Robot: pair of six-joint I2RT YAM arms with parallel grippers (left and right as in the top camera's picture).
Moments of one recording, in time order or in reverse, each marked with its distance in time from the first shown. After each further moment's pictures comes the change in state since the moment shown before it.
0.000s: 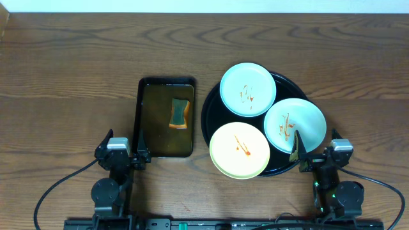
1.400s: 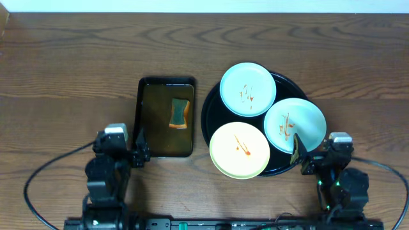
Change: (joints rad) left arm 0.000 0.389 0.307 -0.235 0.005 -0.061; right arm 0.000 0.229 0.232 -0.277 -0.011 0.005
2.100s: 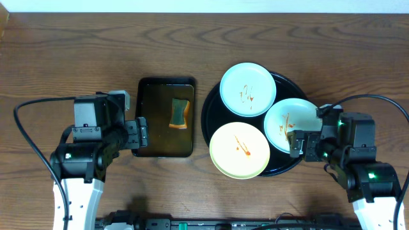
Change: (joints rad) left arm 0.000 0.602 0.669 -0.656 0.109 -0.006; right arm 0.000 0.635 0.550 -0.514 -0.136 0.008
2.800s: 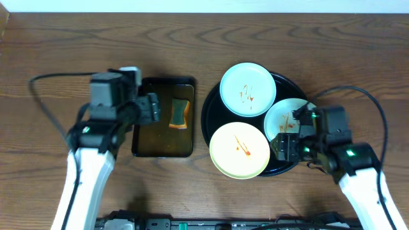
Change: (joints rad) left arm -0.105 0.201 0.009 0.319 -0.002 -0.063; right arm 0.144 0.205 0.002 -0.018 -0.089 0.121
